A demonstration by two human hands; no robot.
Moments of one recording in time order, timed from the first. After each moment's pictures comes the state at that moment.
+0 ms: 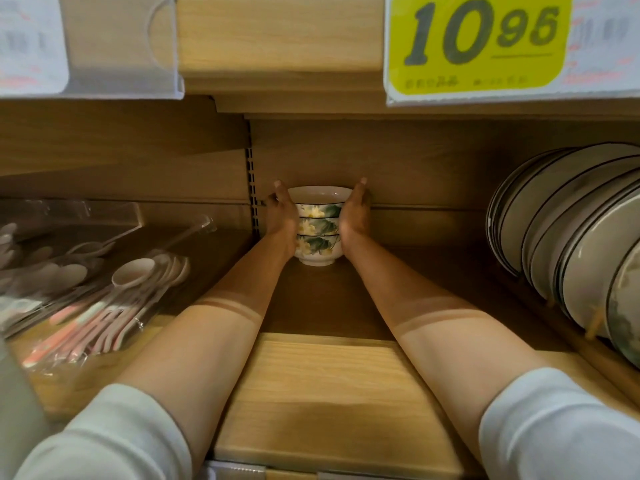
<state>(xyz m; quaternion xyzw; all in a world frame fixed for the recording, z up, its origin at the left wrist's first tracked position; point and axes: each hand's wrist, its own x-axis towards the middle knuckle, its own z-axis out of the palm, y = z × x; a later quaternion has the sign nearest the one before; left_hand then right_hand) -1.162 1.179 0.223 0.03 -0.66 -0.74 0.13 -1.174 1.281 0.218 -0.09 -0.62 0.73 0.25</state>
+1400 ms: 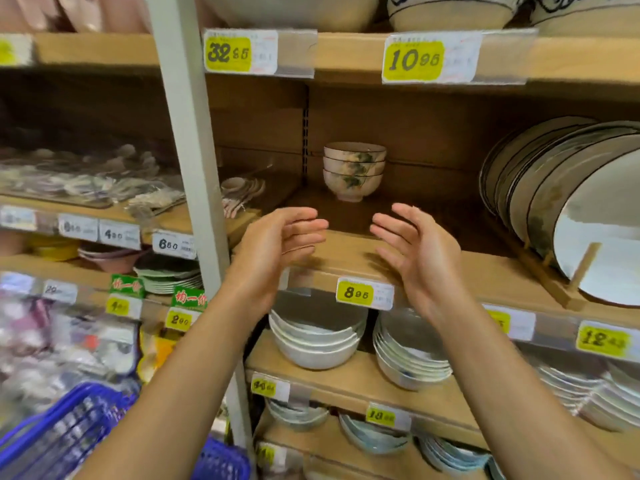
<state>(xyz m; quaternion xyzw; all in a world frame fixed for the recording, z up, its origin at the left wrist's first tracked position) -0.796 1.115 0.198 -0.04 -0.62 -0.78 0.09 -0.803 1.294 0.203 0.02 -0.56 0.83 0.09</state>
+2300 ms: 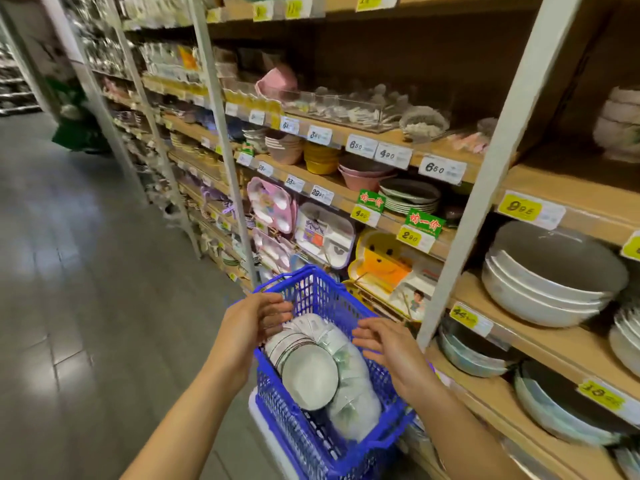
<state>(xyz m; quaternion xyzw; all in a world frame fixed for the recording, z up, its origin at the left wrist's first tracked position) -0.508 0.855 0.043 0.36 -0.52 -0.74 0.22 -0.634 1.027 -0.010 0.02 -0.67 0.67 -0.31</state>
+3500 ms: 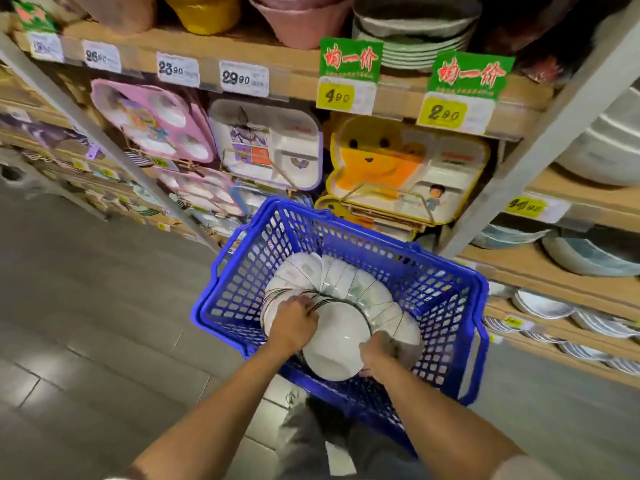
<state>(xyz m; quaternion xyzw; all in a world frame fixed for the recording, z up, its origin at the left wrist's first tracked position) -0.660 0.737 -0.215 0.15 -0.93 -0.29 -0.19 -0.655 0.903 -0.294 -0.33 -0.76 0.42 -0.37</state>
